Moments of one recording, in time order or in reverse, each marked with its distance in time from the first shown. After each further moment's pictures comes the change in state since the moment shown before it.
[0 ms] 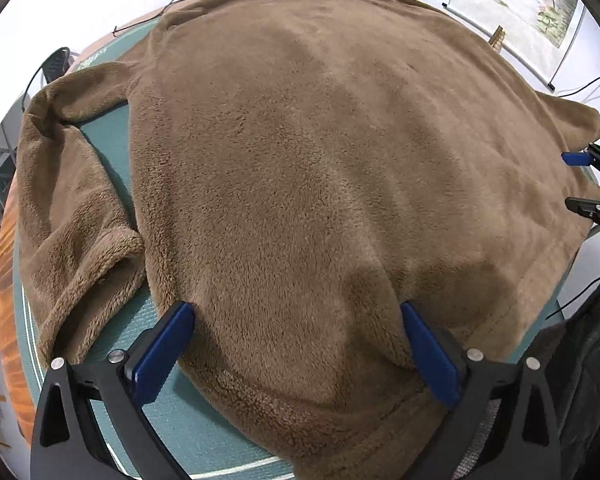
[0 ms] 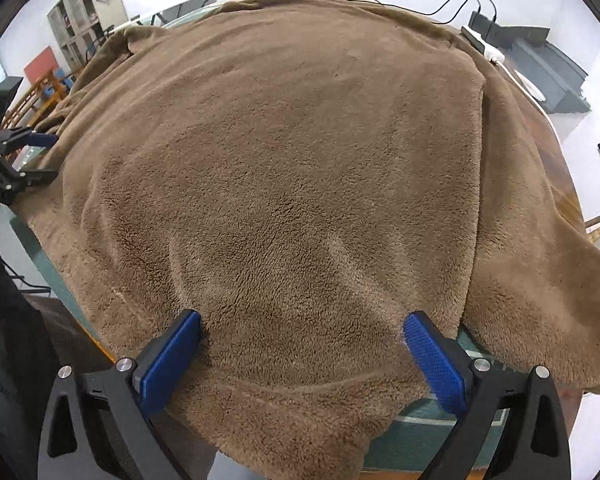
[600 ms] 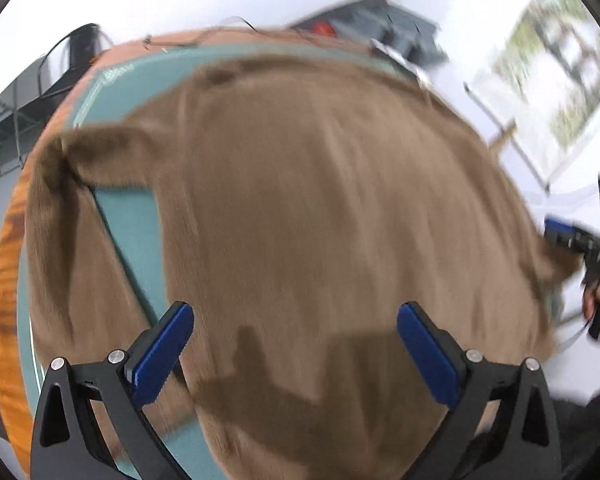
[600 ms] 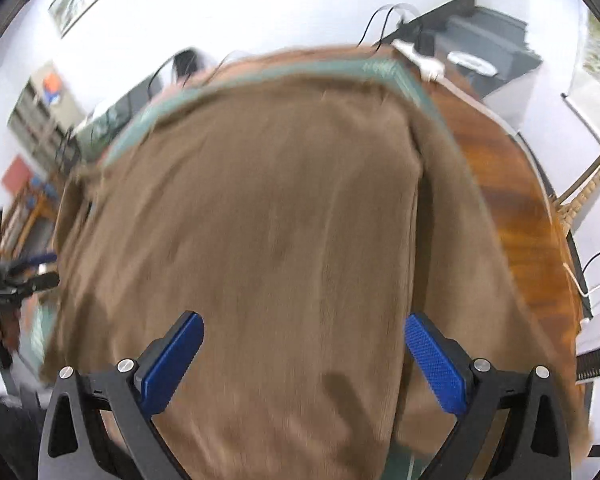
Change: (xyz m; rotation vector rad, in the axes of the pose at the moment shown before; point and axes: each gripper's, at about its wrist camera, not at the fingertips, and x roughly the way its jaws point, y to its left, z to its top) left arm -0.039 0.071 0.094 -0.261 -0.178 -0.115; right arm -0.028 -0.063 0.126 0.324 -0.165 0.037
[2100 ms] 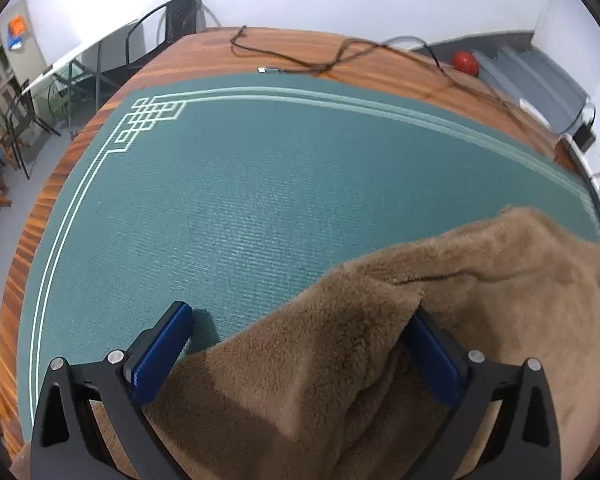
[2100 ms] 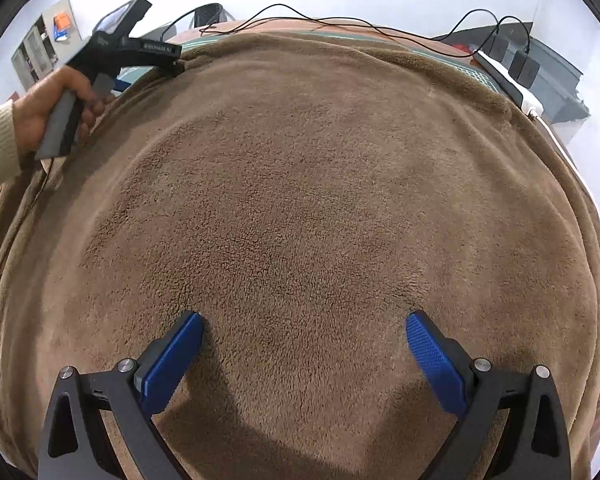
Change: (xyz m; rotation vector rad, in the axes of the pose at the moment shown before) left arm 0.207 0.125 0.246 -0.272 0.002 0.331; right arm 0.129 0.073 0.030 -0.204 0.095 -0.076
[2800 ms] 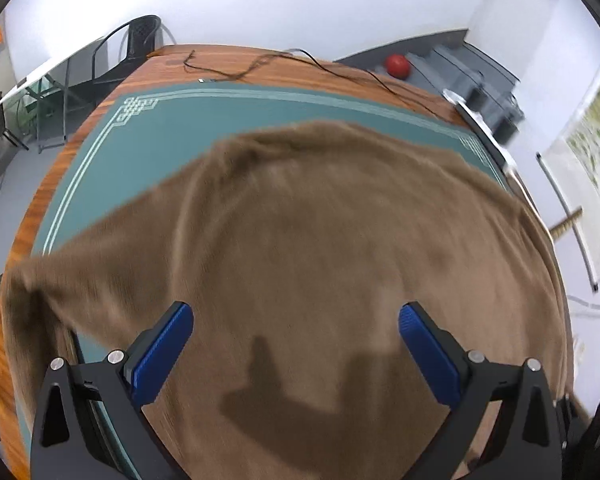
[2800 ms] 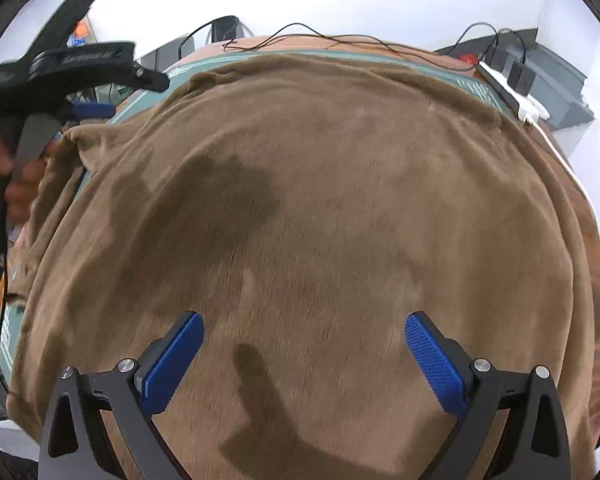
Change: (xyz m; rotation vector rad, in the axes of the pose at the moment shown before) left arm -0.144 -0.057 -0.134 0.101 -0.029 -0.162; right arm -0.044 0.009 -0.033 -0.003 -0.043 0.073
